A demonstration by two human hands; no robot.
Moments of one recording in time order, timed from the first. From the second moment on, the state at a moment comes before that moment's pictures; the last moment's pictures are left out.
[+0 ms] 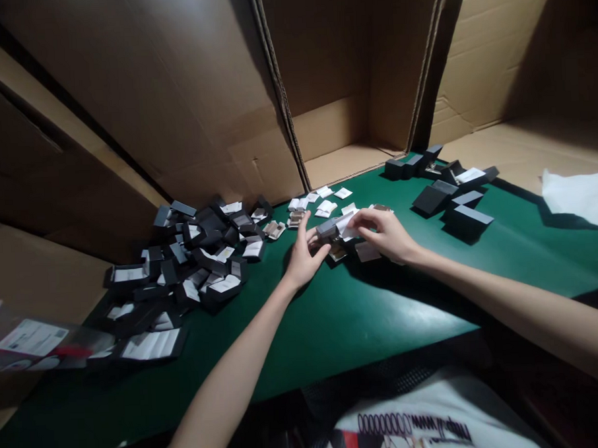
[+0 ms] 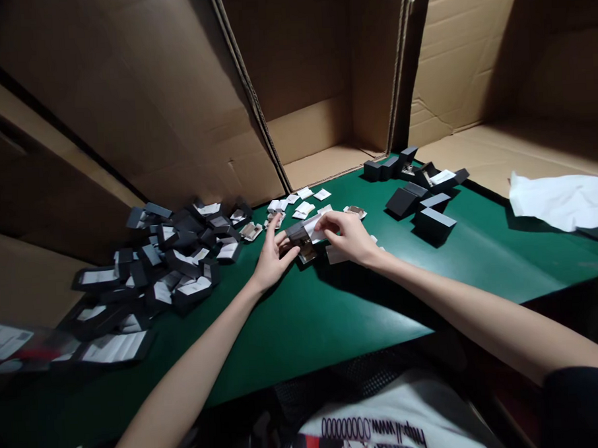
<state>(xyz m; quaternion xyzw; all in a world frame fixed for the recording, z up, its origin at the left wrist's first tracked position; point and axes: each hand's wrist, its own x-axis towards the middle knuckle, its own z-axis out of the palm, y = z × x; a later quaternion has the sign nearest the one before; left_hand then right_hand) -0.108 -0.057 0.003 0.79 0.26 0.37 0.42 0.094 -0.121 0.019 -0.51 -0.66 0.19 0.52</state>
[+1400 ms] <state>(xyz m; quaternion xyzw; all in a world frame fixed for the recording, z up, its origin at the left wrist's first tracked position) -0.096 -0.073 0.010 0.48 0.32 0.52 0.63 0.083 -0.134 0.030 -0.41 -0.58 0.21 0.67</state>
